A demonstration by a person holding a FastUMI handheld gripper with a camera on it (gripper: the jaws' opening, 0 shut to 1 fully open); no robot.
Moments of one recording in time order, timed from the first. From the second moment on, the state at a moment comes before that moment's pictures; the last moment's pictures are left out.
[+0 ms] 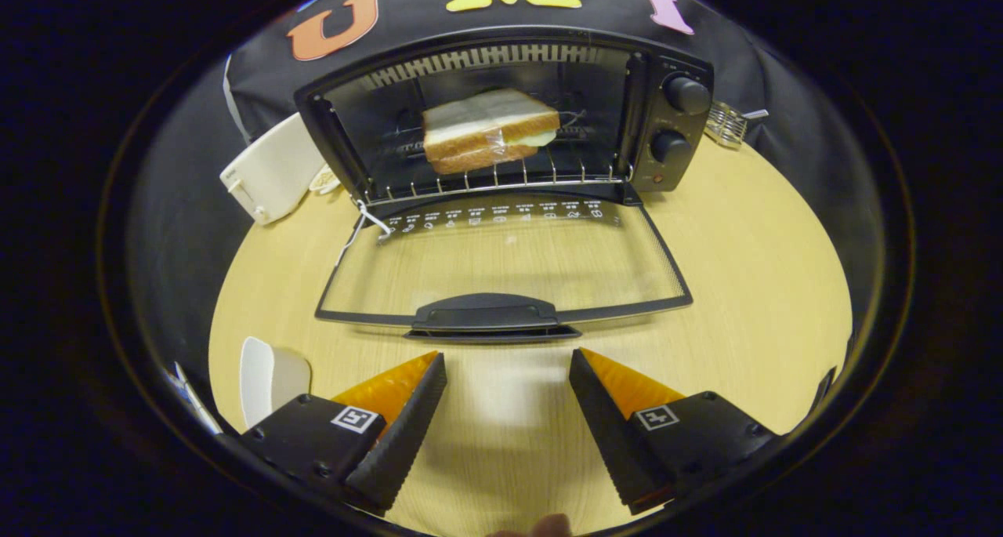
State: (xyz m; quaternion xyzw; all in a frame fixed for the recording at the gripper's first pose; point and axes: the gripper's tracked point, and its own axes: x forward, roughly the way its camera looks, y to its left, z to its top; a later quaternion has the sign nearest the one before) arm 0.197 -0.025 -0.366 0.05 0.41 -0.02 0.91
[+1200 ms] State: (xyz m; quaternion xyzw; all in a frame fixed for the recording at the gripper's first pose) arm 0.203 -0.039 -0.175 0.00 0.22 -0.04 0.98
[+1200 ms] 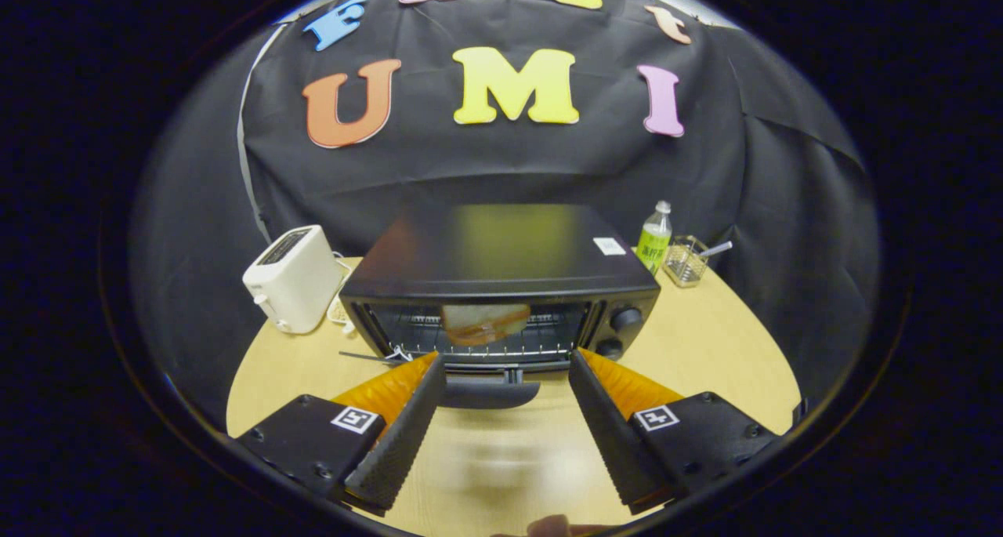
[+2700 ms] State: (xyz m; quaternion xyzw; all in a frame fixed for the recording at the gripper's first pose) arm -0.023 -0.035 0.035 0.03 -0.01 0.00 1.00
